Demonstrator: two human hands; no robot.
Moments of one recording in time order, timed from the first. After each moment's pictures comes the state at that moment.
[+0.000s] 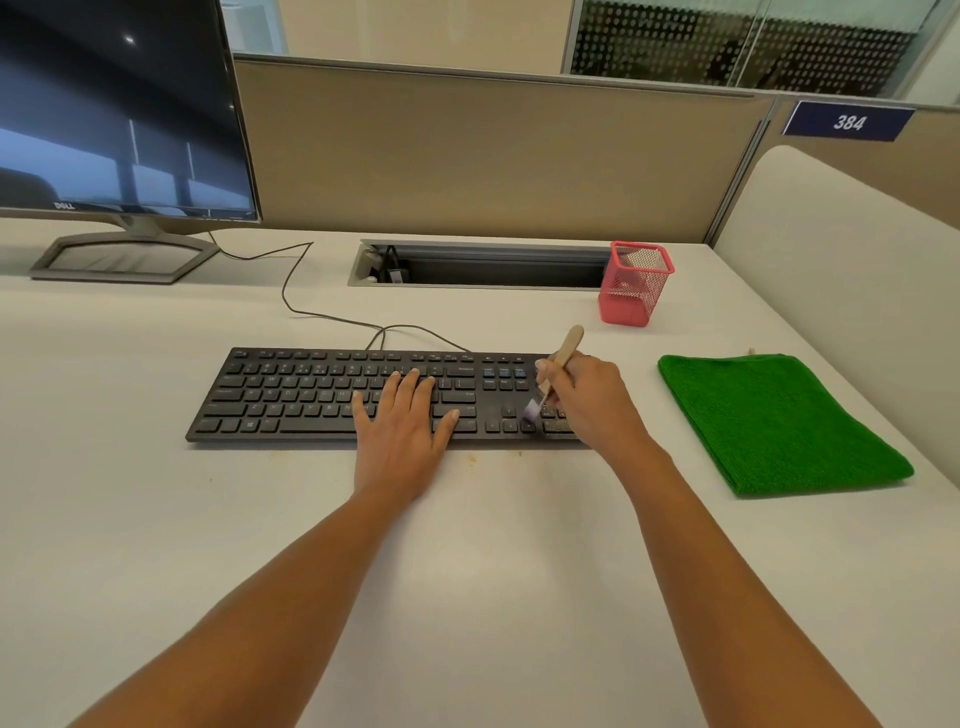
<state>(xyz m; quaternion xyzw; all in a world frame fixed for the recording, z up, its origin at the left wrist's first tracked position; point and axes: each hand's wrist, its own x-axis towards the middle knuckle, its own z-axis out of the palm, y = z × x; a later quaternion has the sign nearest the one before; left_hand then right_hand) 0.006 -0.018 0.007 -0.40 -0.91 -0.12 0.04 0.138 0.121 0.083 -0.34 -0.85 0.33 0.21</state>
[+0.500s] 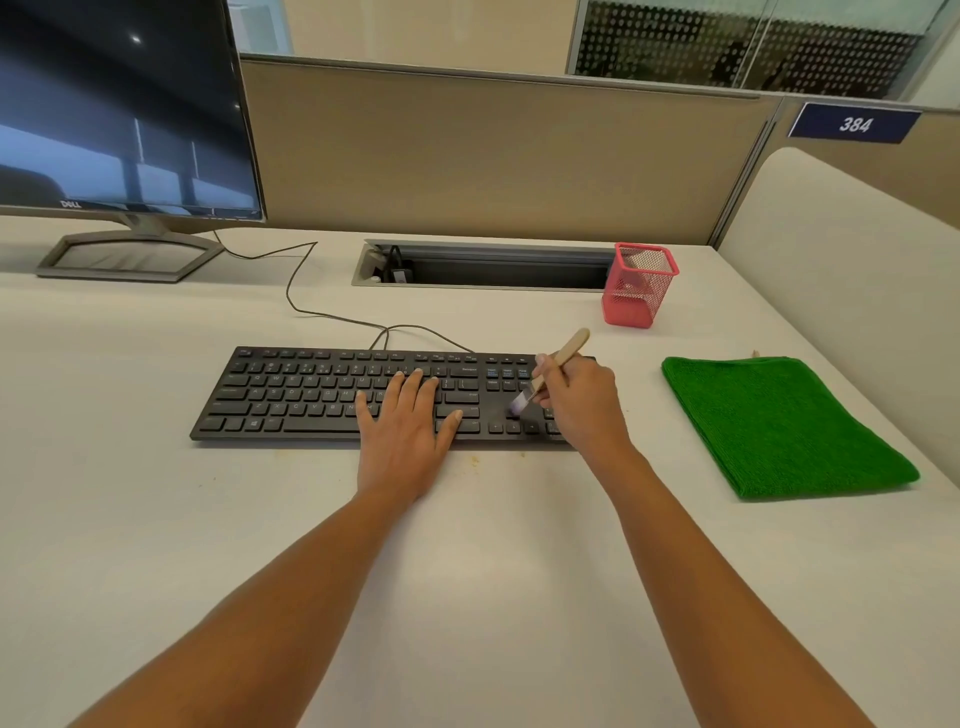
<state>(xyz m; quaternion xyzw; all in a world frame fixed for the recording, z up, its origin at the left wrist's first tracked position) 0.006 -0.019 0.008 -0.40 -0.91 -0.12 0.04 0.128 0.110 0.079 -0.37 -0.82 0.35 0.27</state>
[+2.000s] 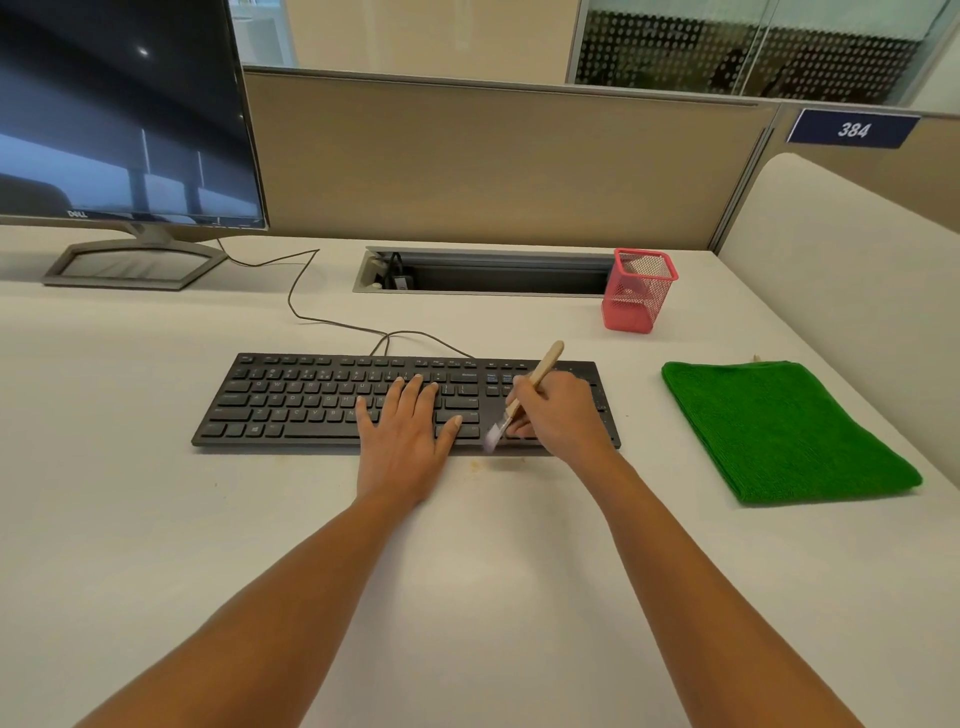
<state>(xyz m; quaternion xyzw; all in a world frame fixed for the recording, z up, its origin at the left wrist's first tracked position) 0.006 -0.018 0.004 -0.40 -0.91 -0.12 0.04 0.121 0.098 0.079 -0.35 -0.80 0.44 0.19</state>
